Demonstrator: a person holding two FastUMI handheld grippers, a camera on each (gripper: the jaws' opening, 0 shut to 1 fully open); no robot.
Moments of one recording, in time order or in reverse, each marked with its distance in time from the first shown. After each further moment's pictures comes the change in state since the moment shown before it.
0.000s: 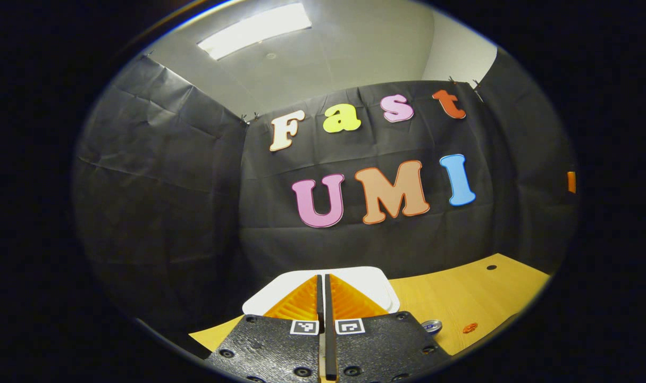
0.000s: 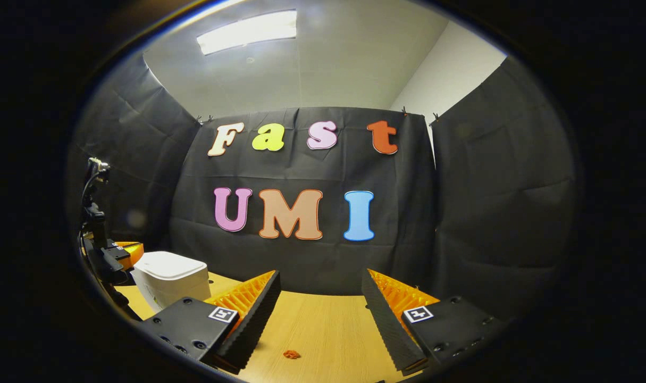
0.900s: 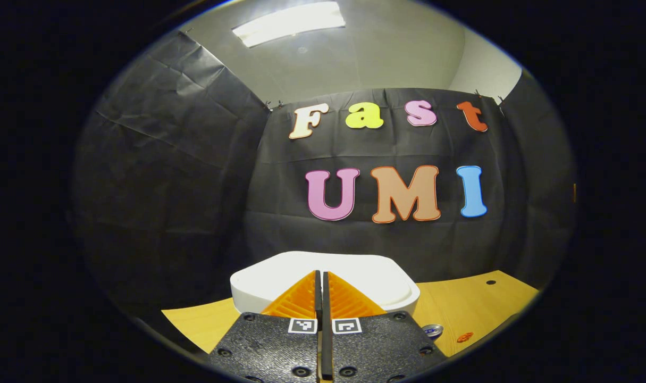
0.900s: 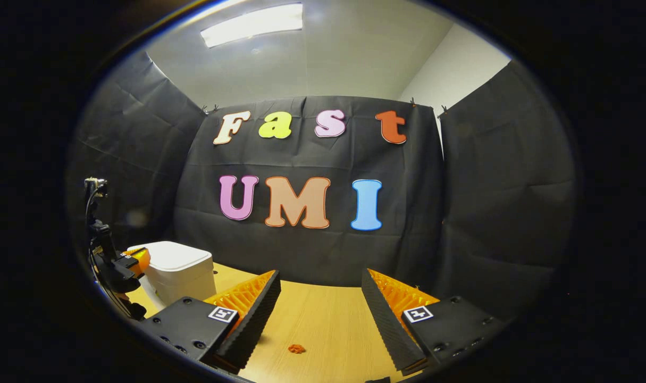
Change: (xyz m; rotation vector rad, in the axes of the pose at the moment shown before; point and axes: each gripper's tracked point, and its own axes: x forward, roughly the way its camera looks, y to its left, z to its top) left arm 0.008 0.006 -0.038 -0.129 -0.030 0.031; right arm 0.010 0.024 -0.019 -0.001 0.056 0.042
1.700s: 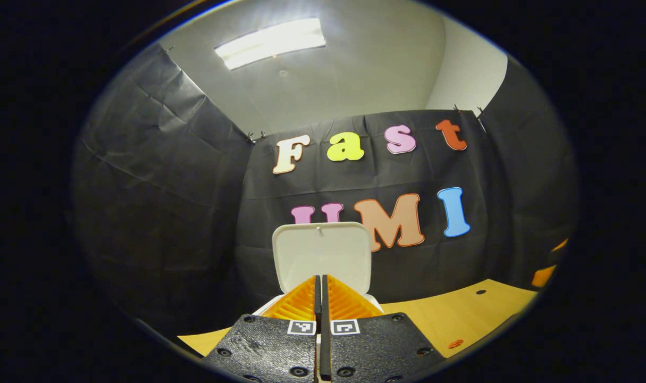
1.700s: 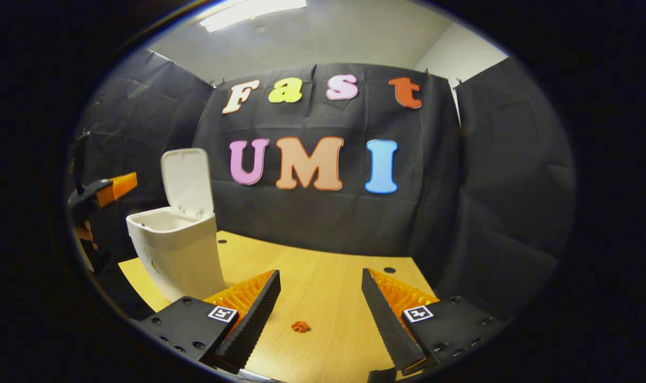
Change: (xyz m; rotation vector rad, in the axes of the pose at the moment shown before) left arm -0.037 -0.016 0.093 0.042 -0.149 -0.069; right arm 0.033 0.007 -0.116 -0.035 0.272 0.104
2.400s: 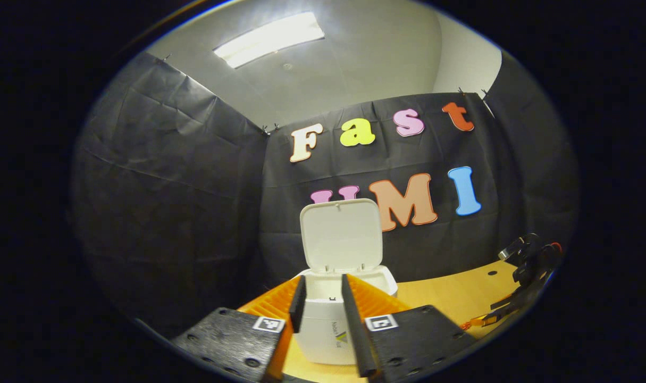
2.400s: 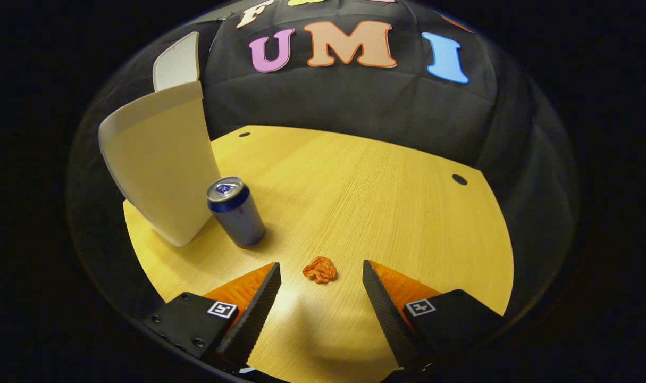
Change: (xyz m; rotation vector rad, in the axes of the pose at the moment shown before) left arm -0.063 0.034 -0.022 0.118 0.116 0.138; right arm 0.145 0.031 -0.163 -0.089 0.562 0.227
